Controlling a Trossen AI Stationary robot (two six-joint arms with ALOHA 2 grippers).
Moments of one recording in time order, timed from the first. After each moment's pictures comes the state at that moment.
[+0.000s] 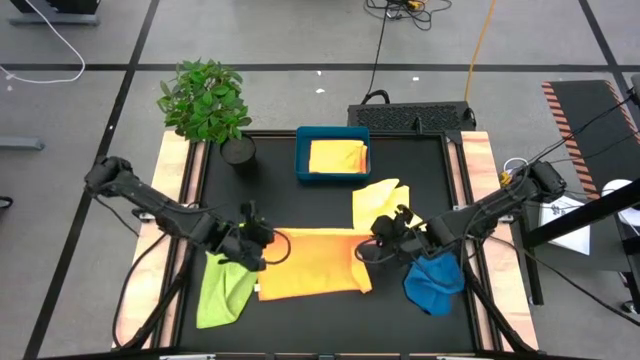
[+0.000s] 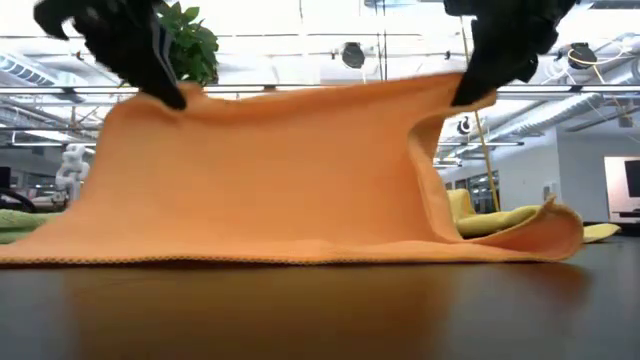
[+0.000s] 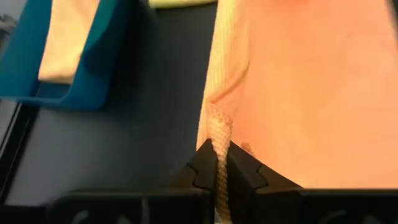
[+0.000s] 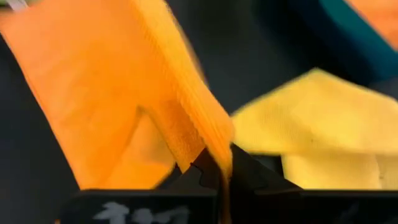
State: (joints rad) left arm -0.44 1.31 0.92 -0.70 -0.55 -0.36; right arm 0.43 1.39 0.99 -0.72 0.51 0.81
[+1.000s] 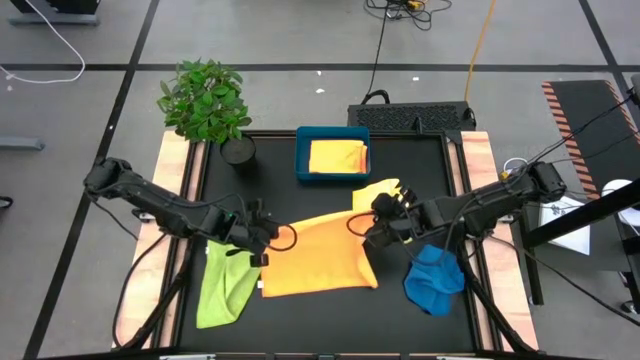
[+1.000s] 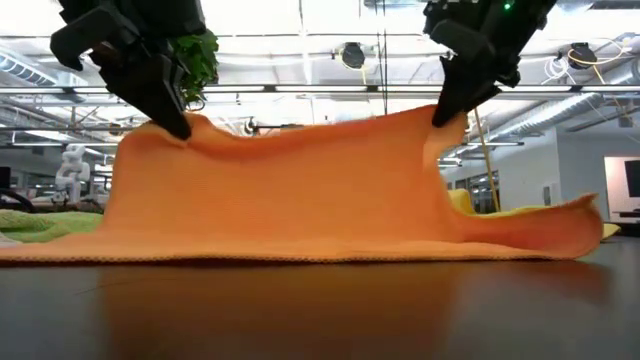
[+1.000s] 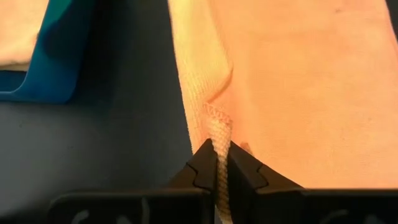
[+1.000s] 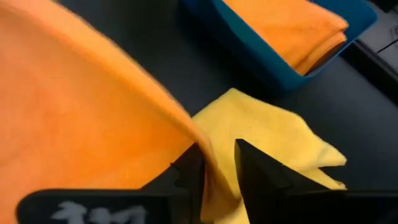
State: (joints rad) left arm -0.33 1.31 0.85 -0.59 -0.39 -0.27; right arm 0.26 1.39 0.99 -0.79 0.63 0.79
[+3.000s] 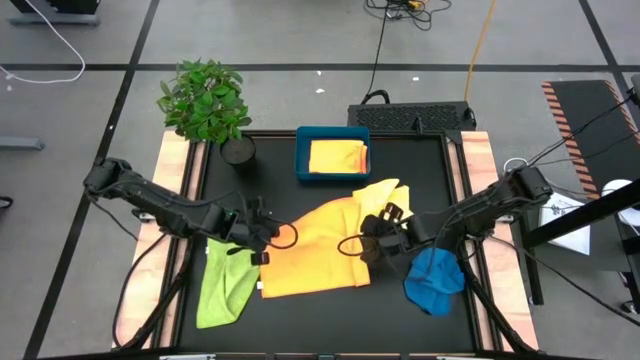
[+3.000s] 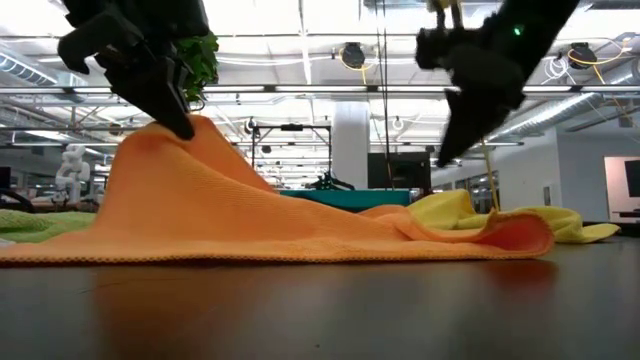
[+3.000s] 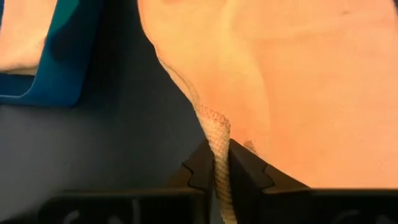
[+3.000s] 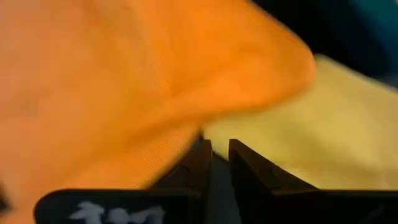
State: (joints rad) left arm -0.31 1.32 0.85 -0.58 -0.39 -0.24; right arm 0.32 1.53 0.94 -0.61 0.50 0.68
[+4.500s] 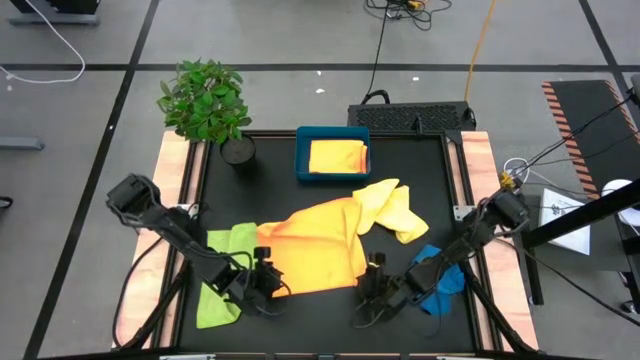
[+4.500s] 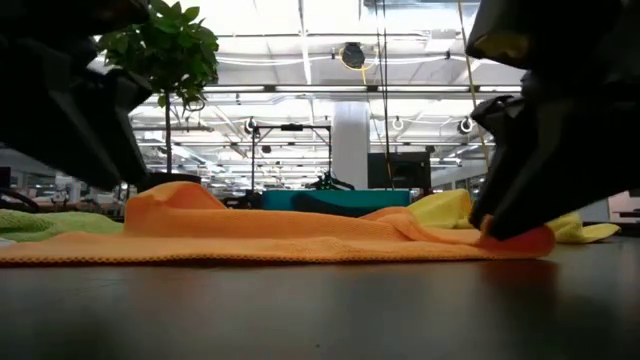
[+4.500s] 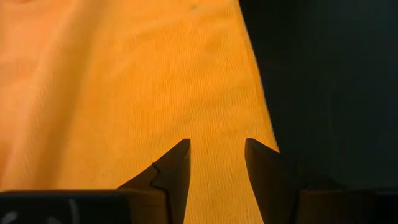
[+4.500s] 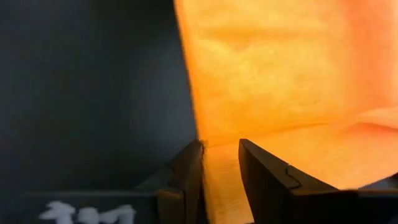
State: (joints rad) left arm -0.68 1.64 0.85 -0.27 -0.48 -0.51; right arm 0.65 1.81 0.94 -0.22 0.51 0.50
